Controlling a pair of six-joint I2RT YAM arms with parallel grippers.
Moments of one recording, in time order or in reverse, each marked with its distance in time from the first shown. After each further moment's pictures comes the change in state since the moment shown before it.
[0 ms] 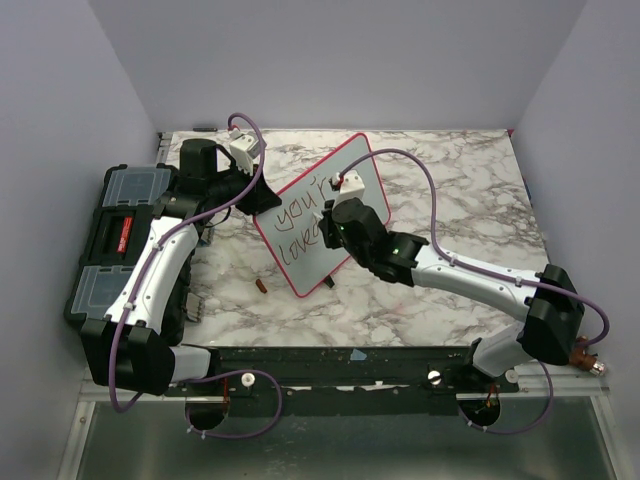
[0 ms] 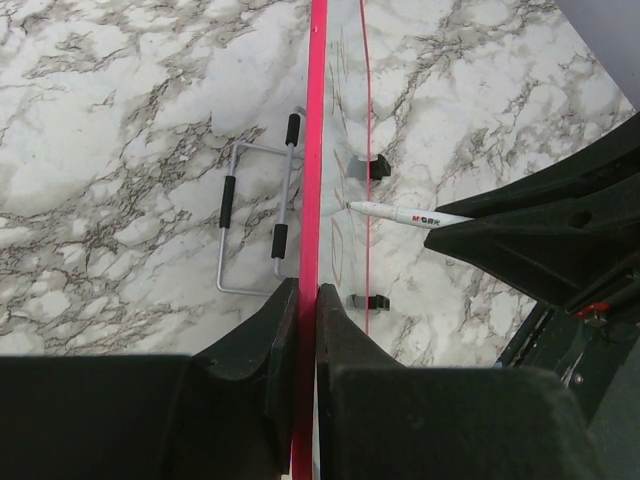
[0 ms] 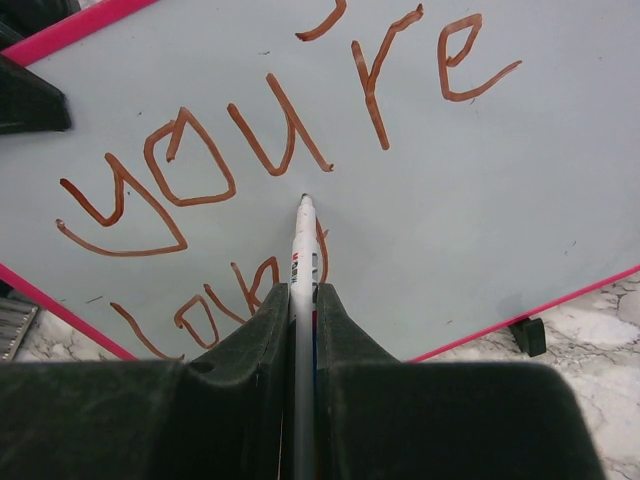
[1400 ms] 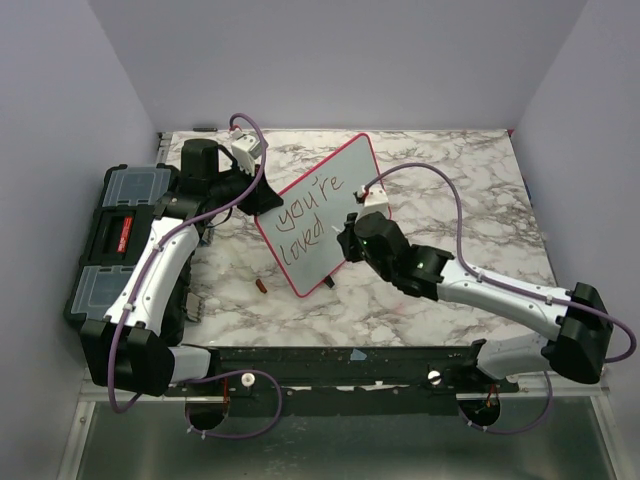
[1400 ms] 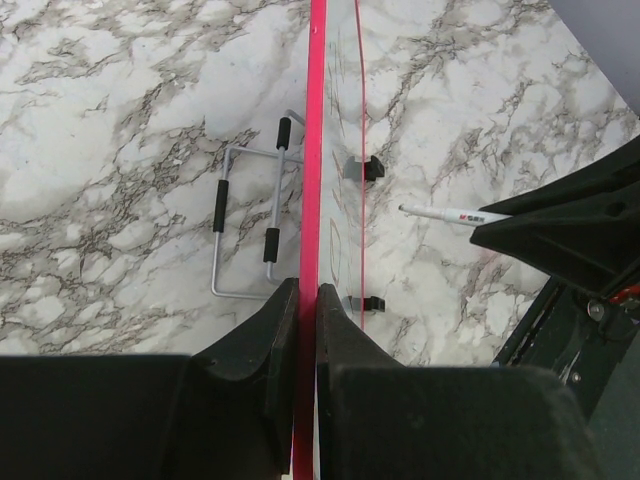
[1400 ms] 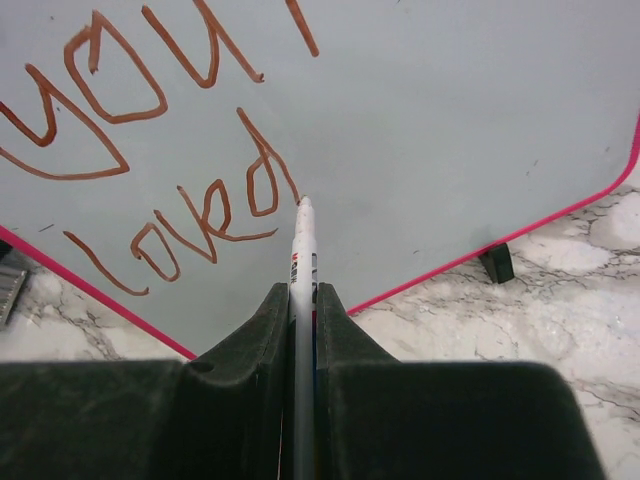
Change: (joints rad) left arm -0.006 -0.003 0.000 0.004 -0.011 -0.003; right arm 0.000 -0.153 -0.167 -0.043 -0.008 0.076
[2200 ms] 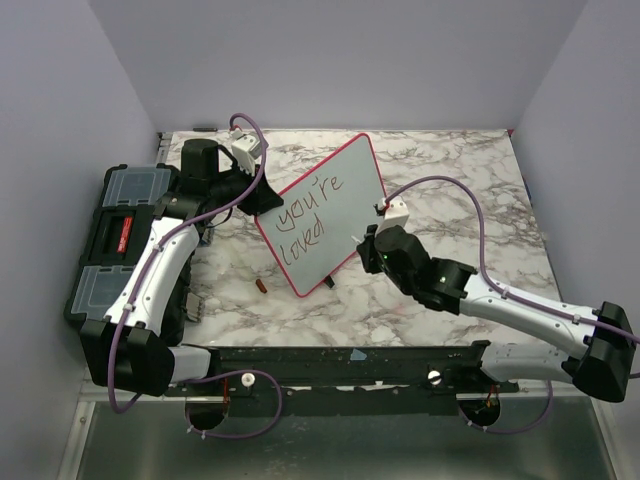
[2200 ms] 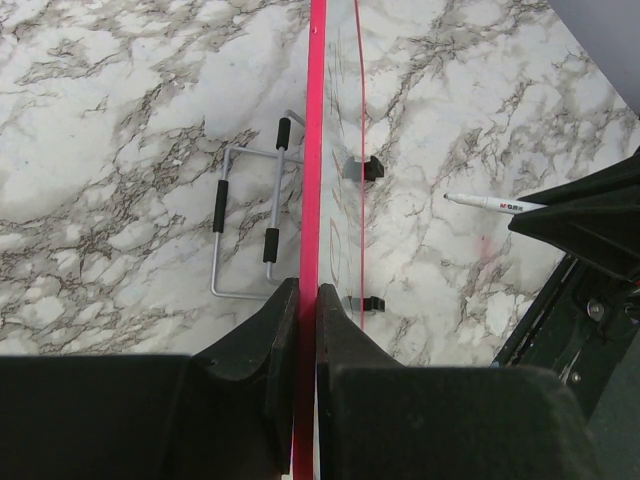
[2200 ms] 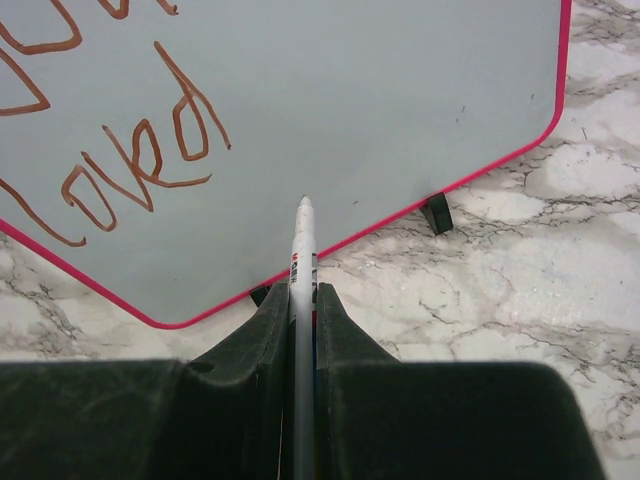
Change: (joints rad) left arm 0.000 -0.001 0.000 0.000 0.001 0.000; right arm 0.000 -0.186 -0.132 -0.068 0.046 0.003
